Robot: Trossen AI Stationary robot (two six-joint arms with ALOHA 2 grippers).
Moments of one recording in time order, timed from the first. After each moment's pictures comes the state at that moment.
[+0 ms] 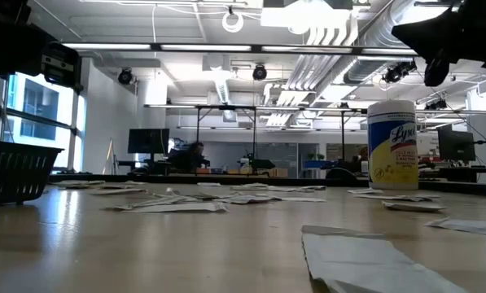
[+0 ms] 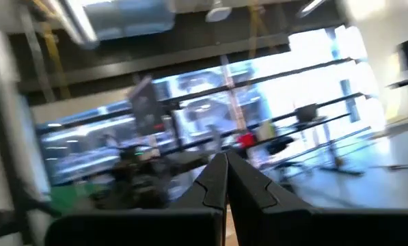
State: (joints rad) left arm -0.41 0.04 0.02 0.00 -0.02 0.02; right arm 0.12 0.02 0.01 0.44 0.50 0.09
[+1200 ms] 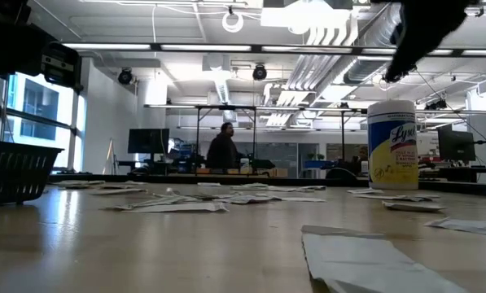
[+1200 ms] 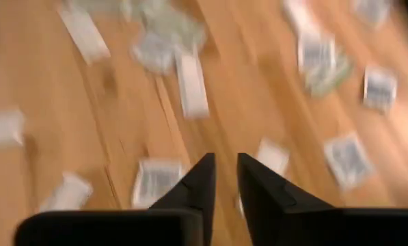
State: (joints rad) left arm -0.41 0.04 0.02 0.00 -0.02 0.02; right arm 0.40 1.26 1.01 -0.93 0.40 0.68
